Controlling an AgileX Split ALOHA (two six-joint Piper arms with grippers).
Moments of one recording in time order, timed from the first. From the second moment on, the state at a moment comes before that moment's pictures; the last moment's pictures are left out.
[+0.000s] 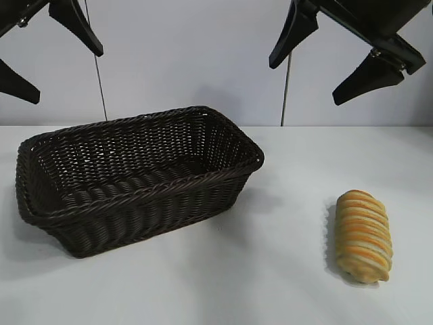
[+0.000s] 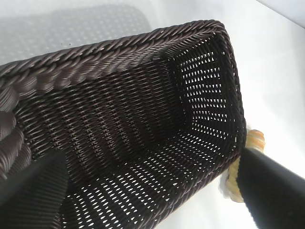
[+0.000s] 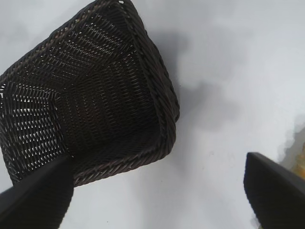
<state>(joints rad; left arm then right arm) -0.13 1.63 -1.25 -0.63 0.81 0.06 0.18 1.66 -1.32 0.52 0.84 -0.10</state>
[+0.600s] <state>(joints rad) -0.14 1.63 -1.18 -0.23 0.84 -0.18 0.18 1.66 -1.32 0.52 0.84 -0.10</state>
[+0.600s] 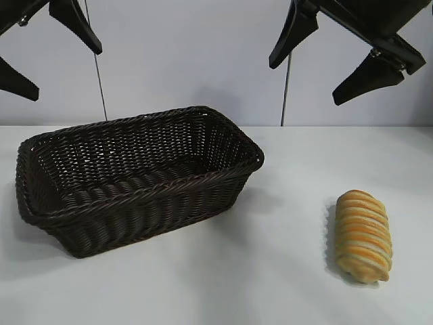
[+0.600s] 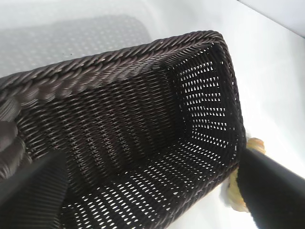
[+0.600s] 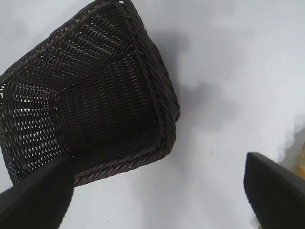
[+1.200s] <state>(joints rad) -0.14 1.85 -1.10 -0.31 0.73 -0.13 0.18 1.66 -1.32 0.52 0.84 -0.10</state>
